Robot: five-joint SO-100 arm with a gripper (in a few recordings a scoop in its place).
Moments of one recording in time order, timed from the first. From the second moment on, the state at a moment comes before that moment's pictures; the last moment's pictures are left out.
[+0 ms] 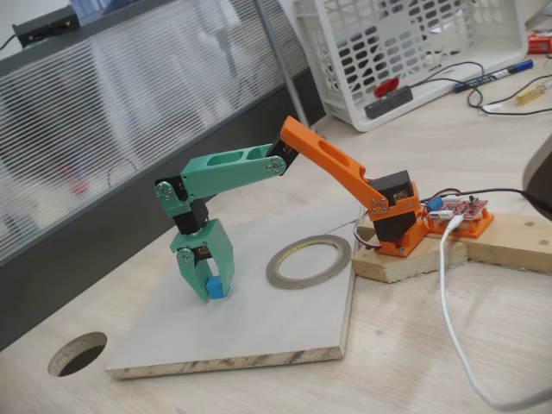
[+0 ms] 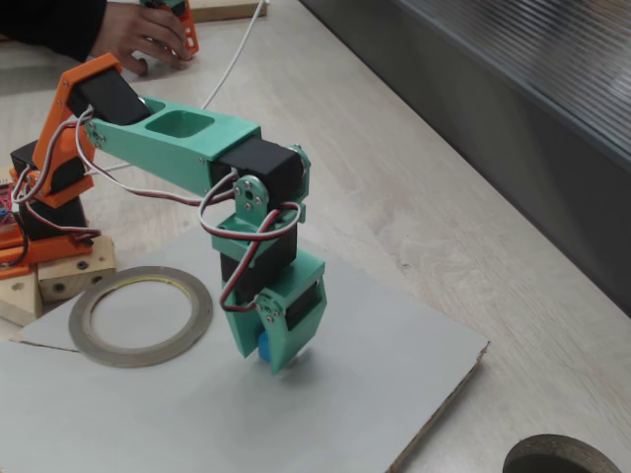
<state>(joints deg) 2.4 52.7 50.9 95.4 99.3</state>
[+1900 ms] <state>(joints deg) 2.7 82.4 77.9 87.5 99.1</state>
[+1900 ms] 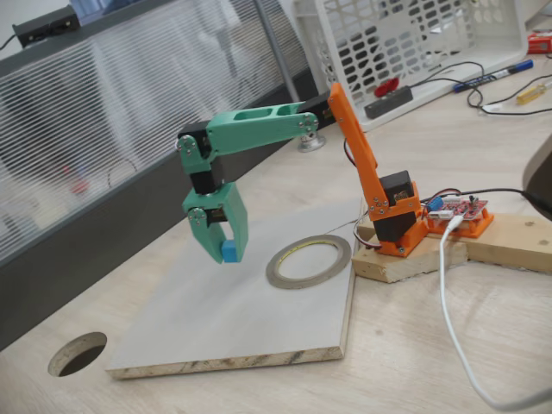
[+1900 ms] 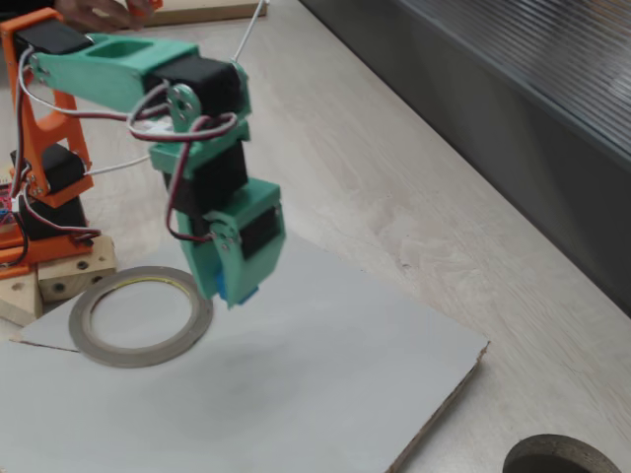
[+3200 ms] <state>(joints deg) 17.7 120.6 128.8 78.7 99.1</state>
